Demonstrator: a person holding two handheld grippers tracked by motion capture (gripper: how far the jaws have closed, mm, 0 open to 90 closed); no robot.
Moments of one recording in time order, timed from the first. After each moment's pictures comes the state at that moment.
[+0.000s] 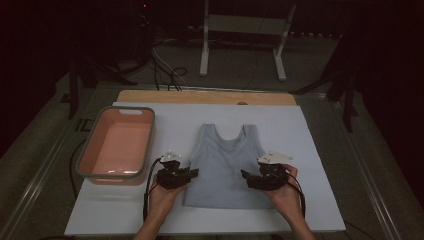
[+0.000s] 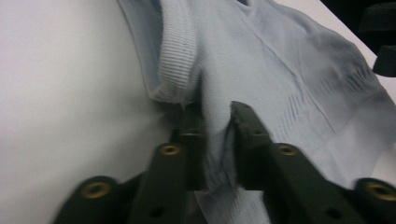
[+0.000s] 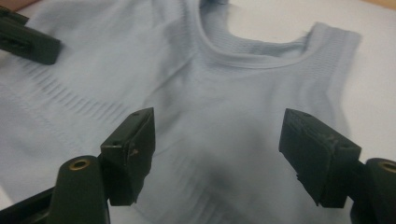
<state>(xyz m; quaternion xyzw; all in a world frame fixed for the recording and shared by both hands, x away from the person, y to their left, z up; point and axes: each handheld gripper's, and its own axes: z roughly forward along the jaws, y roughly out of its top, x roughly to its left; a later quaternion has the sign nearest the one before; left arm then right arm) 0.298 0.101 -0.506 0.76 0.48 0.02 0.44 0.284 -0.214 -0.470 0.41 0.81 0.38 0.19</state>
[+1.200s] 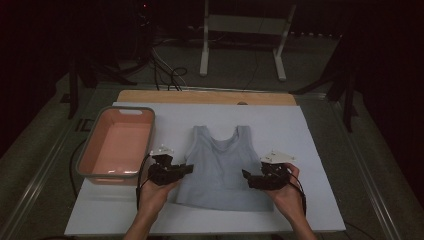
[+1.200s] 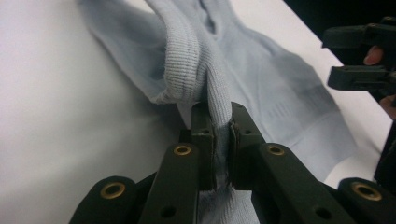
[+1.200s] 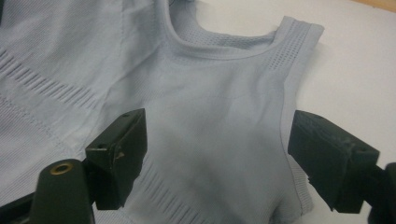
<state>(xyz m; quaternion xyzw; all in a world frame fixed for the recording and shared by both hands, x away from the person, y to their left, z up) 0.297 0.118 -0.472 0.76 0.47 0.00 0.46 0.285 -0.219 -0.469 0.42 0.80 0.37 0.20</state>
